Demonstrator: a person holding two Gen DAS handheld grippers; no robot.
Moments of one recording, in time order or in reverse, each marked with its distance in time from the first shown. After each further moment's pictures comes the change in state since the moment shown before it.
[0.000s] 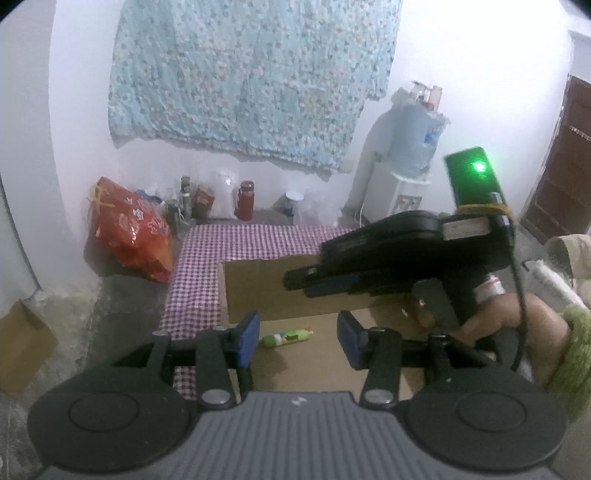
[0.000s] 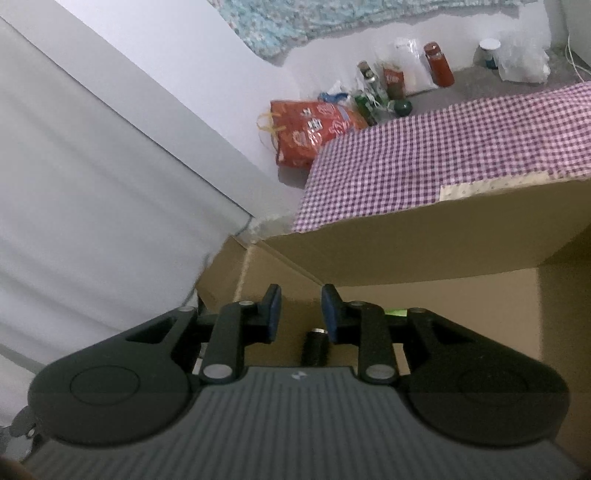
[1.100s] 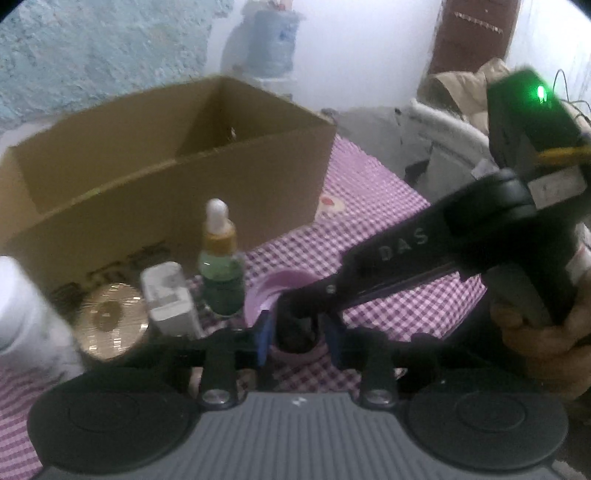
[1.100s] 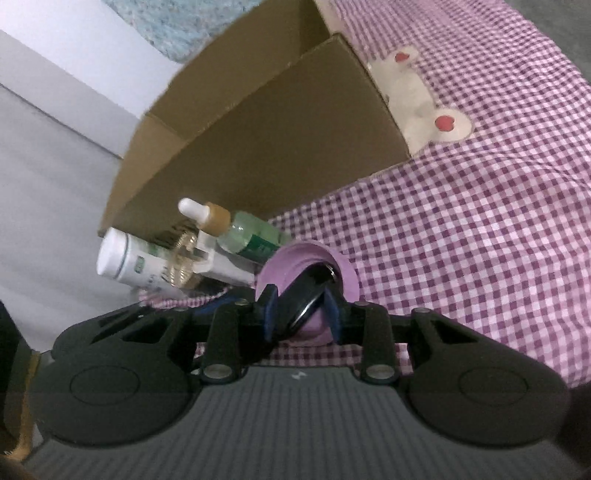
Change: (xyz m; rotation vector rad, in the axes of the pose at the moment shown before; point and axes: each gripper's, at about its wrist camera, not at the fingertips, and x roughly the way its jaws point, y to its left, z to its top) left arm 0.033 -0.149 -0.165 0.306 0.239 -0.283; right arm -0.165 -0.109 -0.246 0.202 0.000 -0.189
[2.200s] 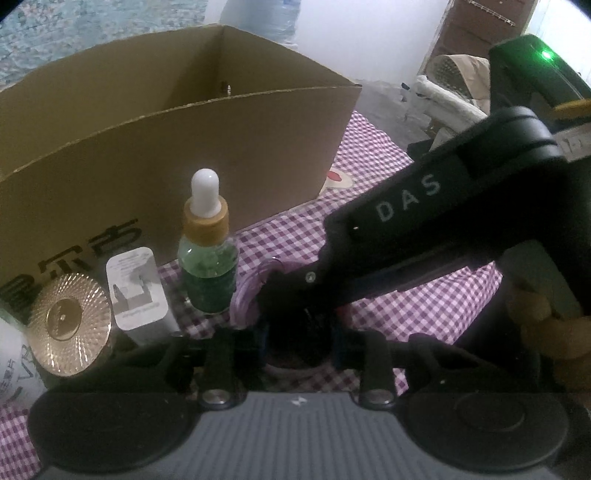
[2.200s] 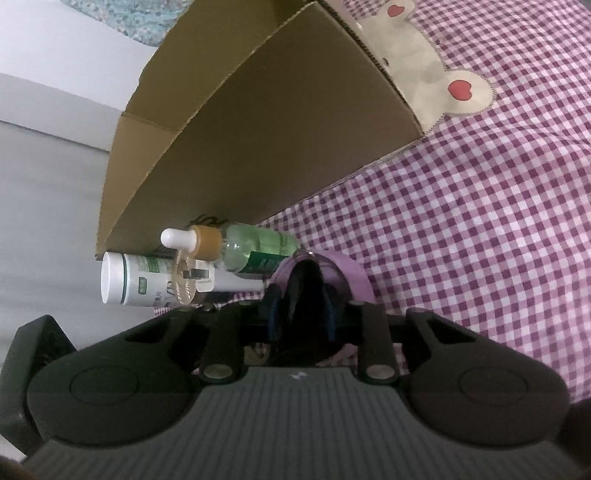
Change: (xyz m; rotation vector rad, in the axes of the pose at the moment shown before) left arm 0.041 0.013 0.012 -0.056 0.102 -0.062; right arm 0.034 0.006 0.036 0.147 0.129 0.057
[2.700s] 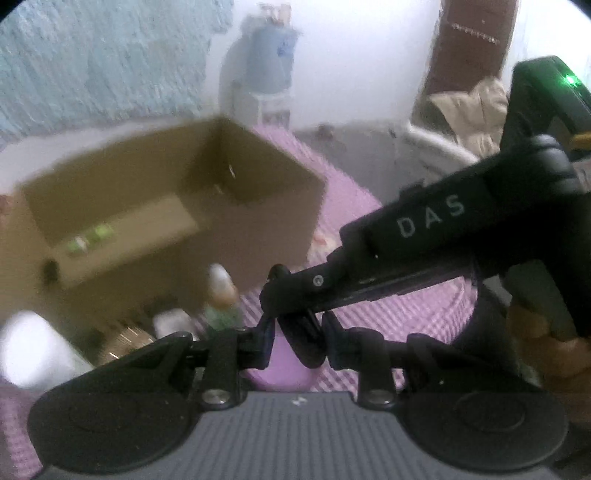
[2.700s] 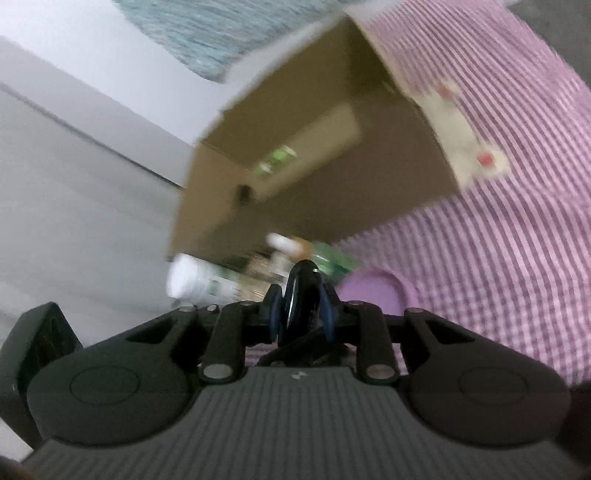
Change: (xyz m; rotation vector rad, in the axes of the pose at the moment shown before) left arm -0.085 -0.026 0.011 0.064 -0.174 0.075; right arm -0.067 0.052 -0.029 -0.158 -0.185 0.089
